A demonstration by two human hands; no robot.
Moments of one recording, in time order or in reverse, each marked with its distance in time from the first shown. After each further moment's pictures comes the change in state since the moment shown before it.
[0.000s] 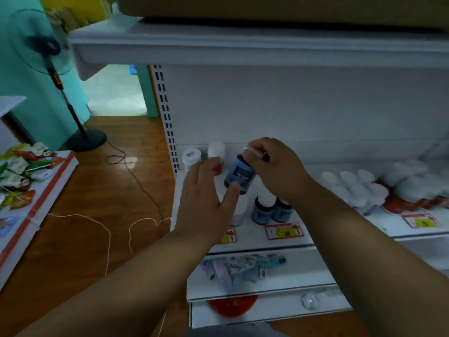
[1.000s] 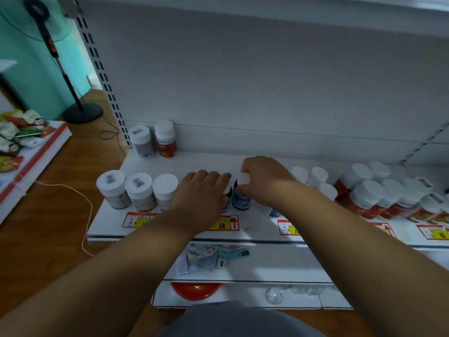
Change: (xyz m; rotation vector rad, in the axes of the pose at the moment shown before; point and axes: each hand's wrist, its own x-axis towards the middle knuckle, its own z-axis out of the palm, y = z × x) left_hand 0.011 0.031 0.150 0.792 -0.495 0.210; right_hand -0.009 0.115 -0.077 -0.480 -0.544 0.086
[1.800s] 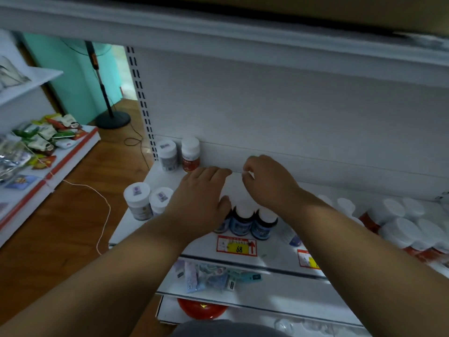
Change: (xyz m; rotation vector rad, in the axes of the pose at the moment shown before) left_hand -0.014 -0.033 -0.047 -0.274 0.232 -0.152; right_hand 0.046 -0.019 0.001 0.090 0.299 -0.250
